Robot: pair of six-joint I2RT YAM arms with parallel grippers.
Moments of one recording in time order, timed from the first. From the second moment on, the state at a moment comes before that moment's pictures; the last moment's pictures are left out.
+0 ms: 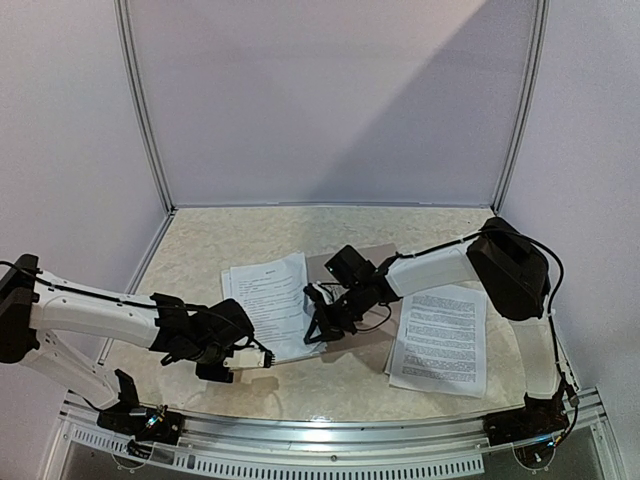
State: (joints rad) left arm -1.04 1.36 0.60 -0.56 -0.34 0.62; right arm 0.90 2.20 1.41 -0.22 -0.66 0.68
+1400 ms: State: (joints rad) left arm -0.66 1.62 0.86 -0.76 -0.21 0.65; right arm 0.84 2.26 1.61 -0.26 -0.59 0.70
